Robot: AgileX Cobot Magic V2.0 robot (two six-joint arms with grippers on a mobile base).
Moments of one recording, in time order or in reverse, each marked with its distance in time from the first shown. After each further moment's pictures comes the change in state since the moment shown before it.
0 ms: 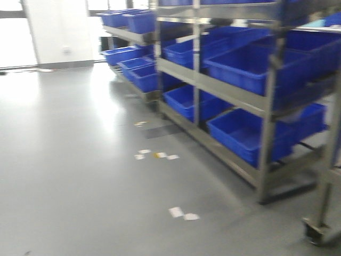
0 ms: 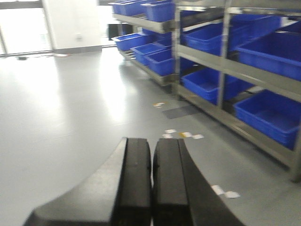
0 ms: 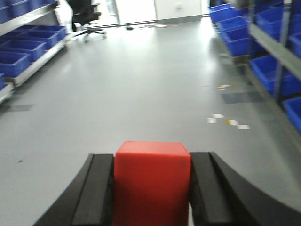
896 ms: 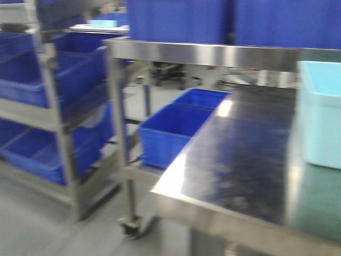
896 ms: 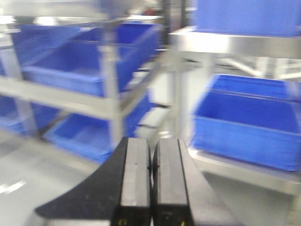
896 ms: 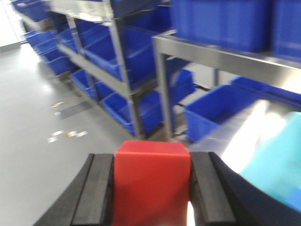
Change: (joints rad) left arm 0.000 0.000 0.000 0.000 0.000 0.000; right arm 0.000 0.000 0.000 0.000 0.002 0.000
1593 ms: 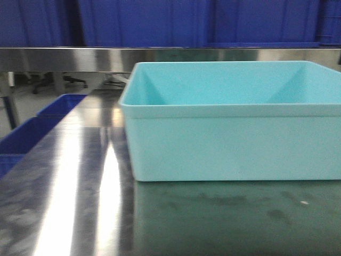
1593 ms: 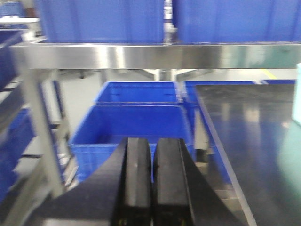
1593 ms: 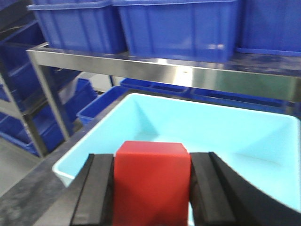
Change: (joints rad) left arm 0.000 0.000 0.000 0.000 0.000 0.000; right arm 0.000 0.000 0.000 0.000 0.002 0.000
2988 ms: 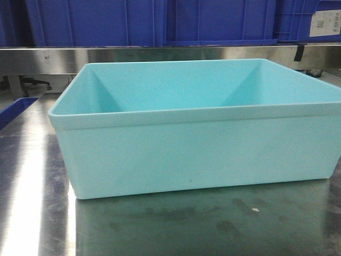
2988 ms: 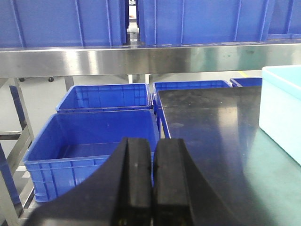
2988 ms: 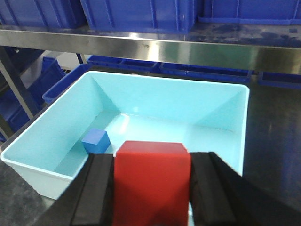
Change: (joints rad) left arm 0.000 0.000 0.000 0.000 0.000 0.000; right arm 0.000 0.053 -0.014 0.000 0.045 0.000
